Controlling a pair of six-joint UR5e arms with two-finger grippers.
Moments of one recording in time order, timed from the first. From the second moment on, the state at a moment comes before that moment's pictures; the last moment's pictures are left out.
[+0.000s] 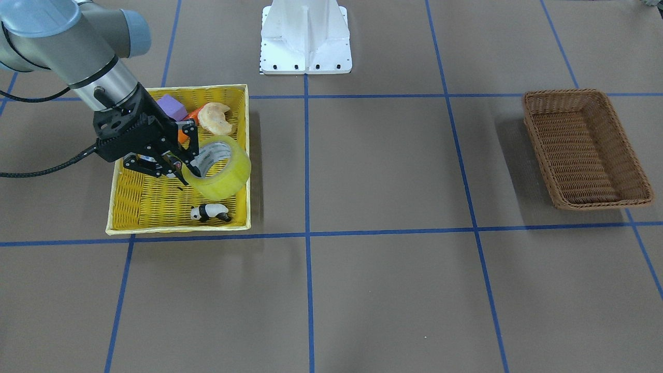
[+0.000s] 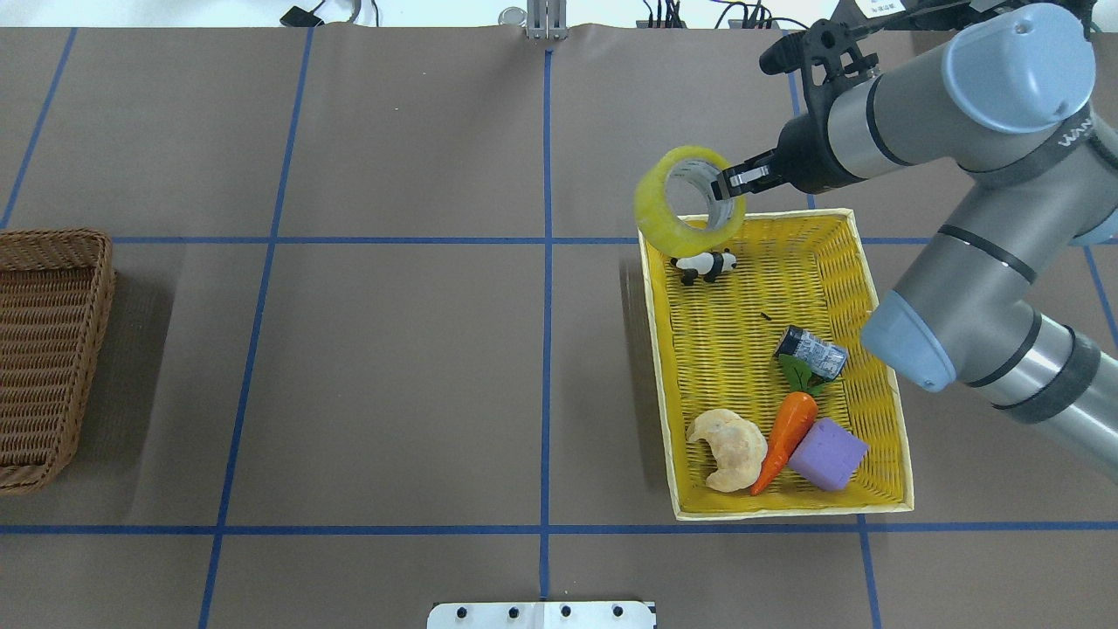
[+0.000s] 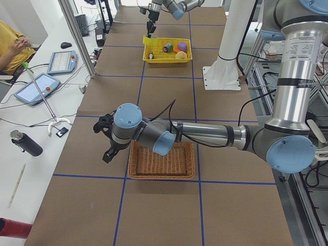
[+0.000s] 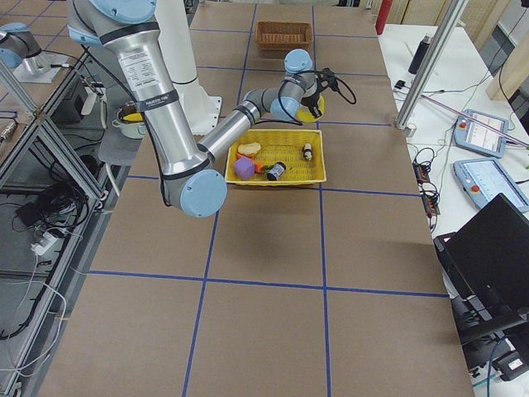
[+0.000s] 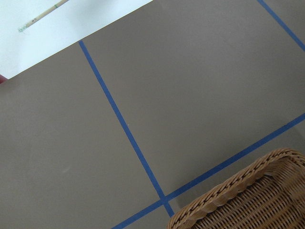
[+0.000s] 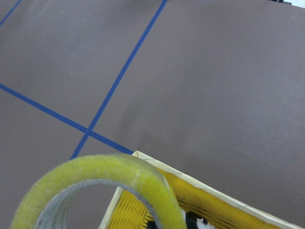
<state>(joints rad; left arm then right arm) -1.59 -1.64 -1.57 -2.05 -2.38 0.12 0.83 -1.14 1.85 -1.16 2.01 0.79</state>
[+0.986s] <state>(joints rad) -1.34 -1.79 -1.60 -2.45 -2.54 -0.65 0.48 -0.93 1.82 -1.16 1.51 1.06</state>
